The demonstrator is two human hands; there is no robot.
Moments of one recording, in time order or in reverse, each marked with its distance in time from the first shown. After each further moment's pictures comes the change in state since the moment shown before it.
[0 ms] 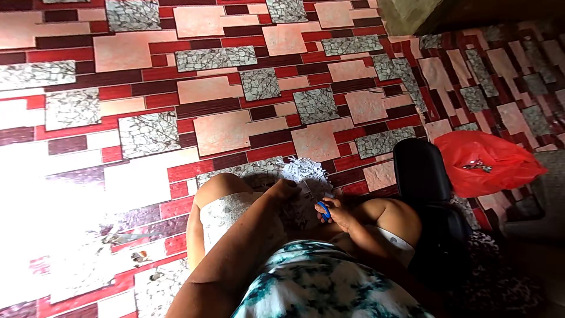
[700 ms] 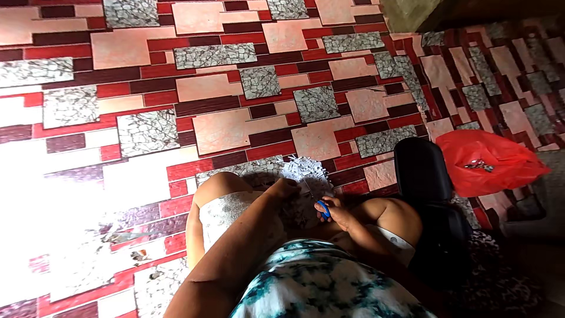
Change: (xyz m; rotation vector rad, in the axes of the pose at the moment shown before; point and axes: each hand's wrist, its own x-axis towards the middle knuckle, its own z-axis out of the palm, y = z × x) left_hand 0.001 0.000 0.000 0.004 -0.009 0.013; right_hand 0.003 0.001 0.000 -0.008 -0.009 -0.003
